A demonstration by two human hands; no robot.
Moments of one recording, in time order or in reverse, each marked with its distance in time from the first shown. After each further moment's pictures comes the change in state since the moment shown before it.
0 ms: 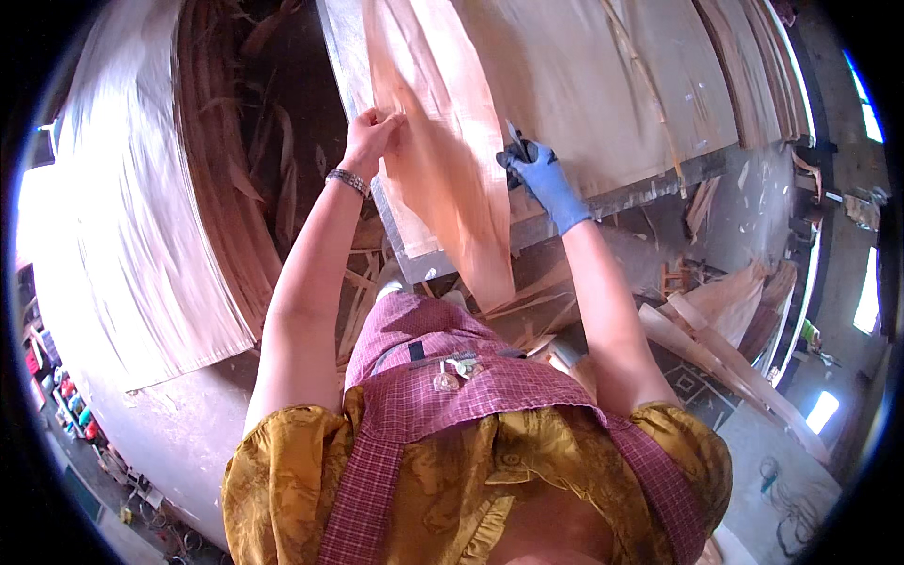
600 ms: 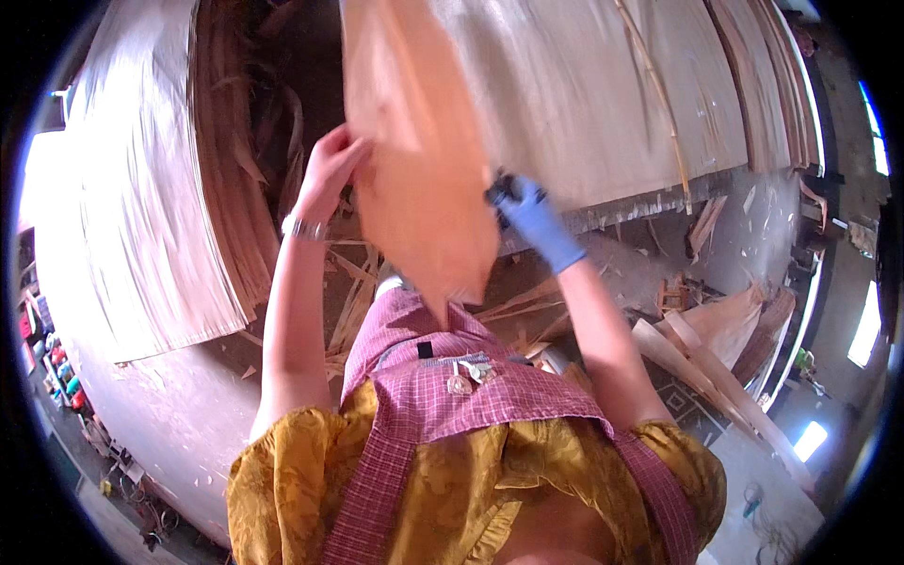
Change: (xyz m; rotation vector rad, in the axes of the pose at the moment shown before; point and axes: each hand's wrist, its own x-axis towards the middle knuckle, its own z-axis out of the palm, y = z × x) left_hand -0.090 0.026 -0.056 0.182 -0.083 0.167; right_hand -0.059 -0.010 0.027 -0.164 -0.088 -0.061
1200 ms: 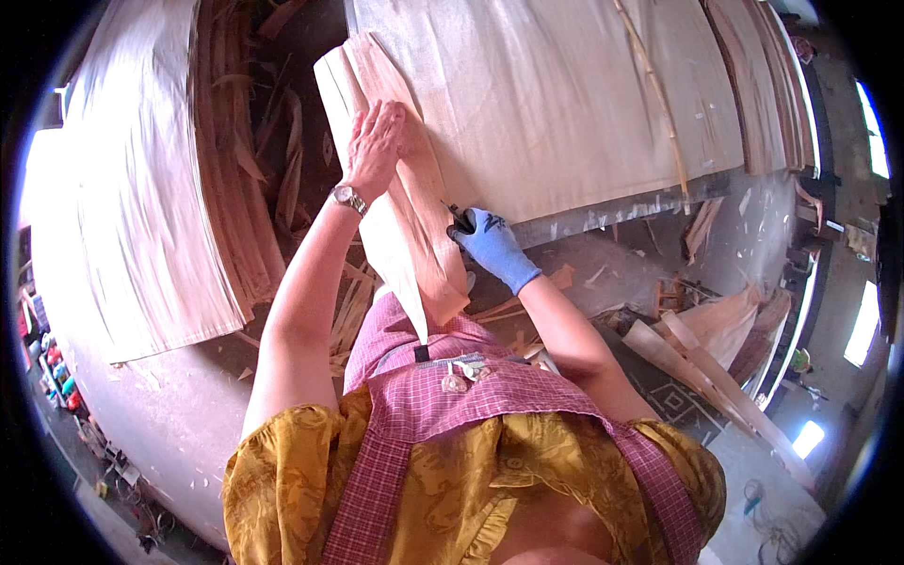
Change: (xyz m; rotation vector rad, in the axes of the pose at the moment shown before) left_hand 0.031 -0.040 0.033 1.368 0.073 0.540; right_hand -0.019 0.033 0.074 -0.351 -0.108 0.005
